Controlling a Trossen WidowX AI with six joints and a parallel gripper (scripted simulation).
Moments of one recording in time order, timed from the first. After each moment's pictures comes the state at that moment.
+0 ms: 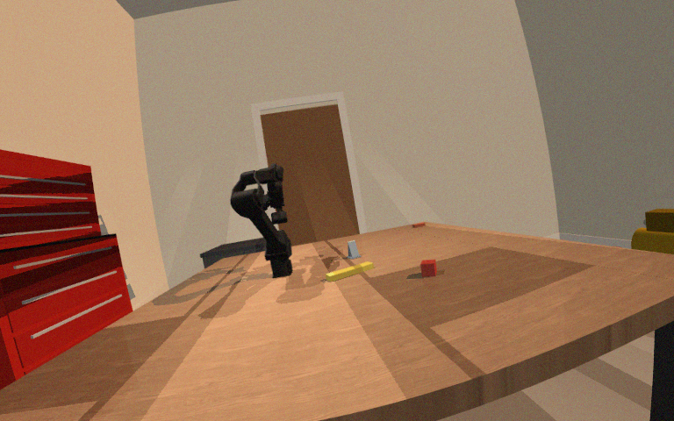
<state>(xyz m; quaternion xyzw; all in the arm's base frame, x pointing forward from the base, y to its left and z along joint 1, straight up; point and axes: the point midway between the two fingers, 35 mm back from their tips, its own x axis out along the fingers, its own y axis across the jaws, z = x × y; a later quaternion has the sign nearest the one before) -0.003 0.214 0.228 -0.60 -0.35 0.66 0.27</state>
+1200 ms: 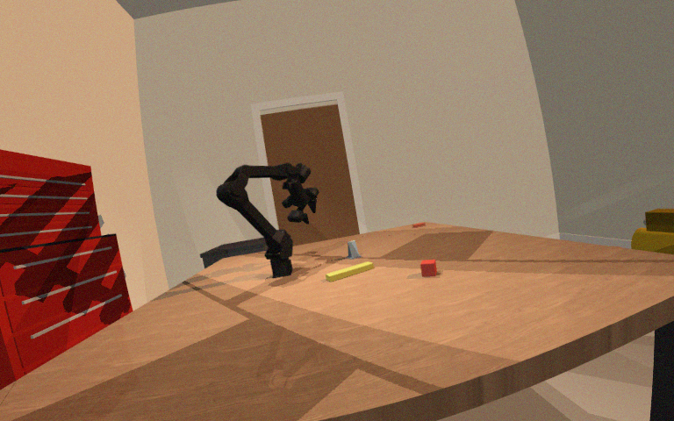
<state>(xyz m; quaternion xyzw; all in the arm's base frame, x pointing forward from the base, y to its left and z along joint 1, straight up) 0.125 0.193 0.202 -0.65 -0.02 0.61 0.45</state>
